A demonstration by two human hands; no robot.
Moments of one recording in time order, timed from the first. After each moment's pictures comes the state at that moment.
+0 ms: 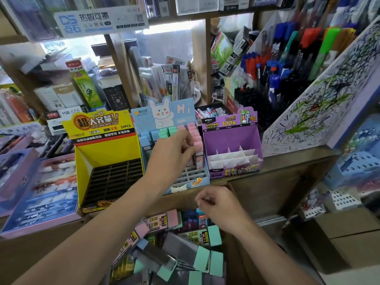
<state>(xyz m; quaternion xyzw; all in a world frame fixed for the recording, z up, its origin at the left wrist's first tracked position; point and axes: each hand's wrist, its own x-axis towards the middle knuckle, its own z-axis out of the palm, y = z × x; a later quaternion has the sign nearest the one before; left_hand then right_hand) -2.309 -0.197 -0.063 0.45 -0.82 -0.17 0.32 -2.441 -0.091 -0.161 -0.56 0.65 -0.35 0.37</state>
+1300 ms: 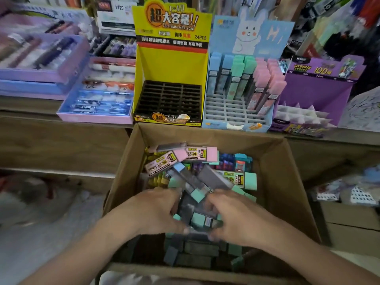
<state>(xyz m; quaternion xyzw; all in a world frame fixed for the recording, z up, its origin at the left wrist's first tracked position) -2.127 -0.044 -0.164 0.53 -0.75 -0.37 -0.14 -2.348 -0.016 -0.152 -0.76 0.56 0.11 0.33</state>
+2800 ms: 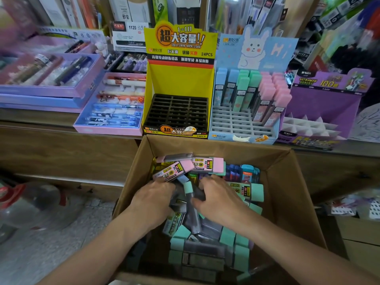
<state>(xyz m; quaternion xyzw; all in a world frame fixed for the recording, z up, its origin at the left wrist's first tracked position) -2.123 -0.066 -0.187 0.62 -0.75 -0.22 -0.08 -2.306 -0.062 -0.180 -0.72 0.63 -0.03 0.29</state>
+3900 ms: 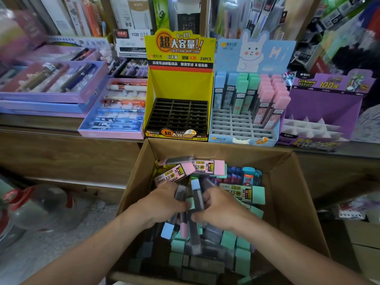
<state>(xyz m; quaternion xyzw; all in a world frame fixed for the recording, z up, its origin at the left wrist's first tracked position) -2.132 -0.071 -0.193 0.63 -0.54 -0.54 0.09 -2.313 -0.057 -0.181 -0.57 0.65 -0.04 0.50</state>
